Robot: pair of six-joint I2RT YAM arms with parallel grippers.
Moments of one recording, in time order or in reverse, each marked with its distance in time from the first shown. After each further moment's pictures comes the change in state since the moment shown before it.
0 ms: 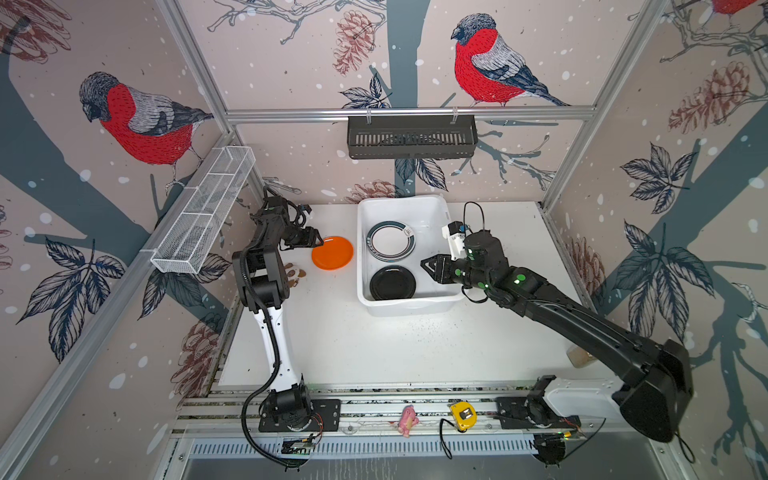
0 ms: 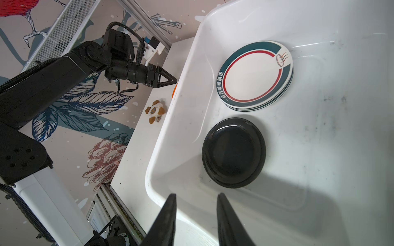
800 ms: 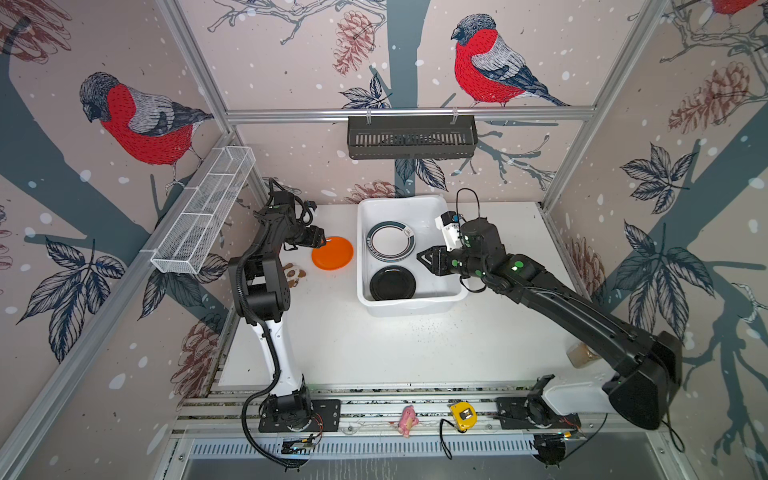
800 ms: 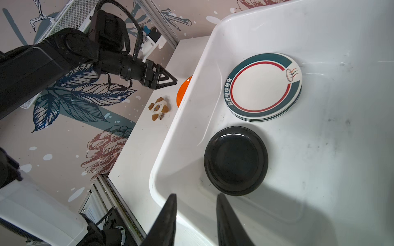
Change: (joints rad) left arm -0.066 -0.195 -0.148 0.047 -0.153 -0.012; right arm -0.010 0.050 0.129 -0.095 -0.040 -0.084
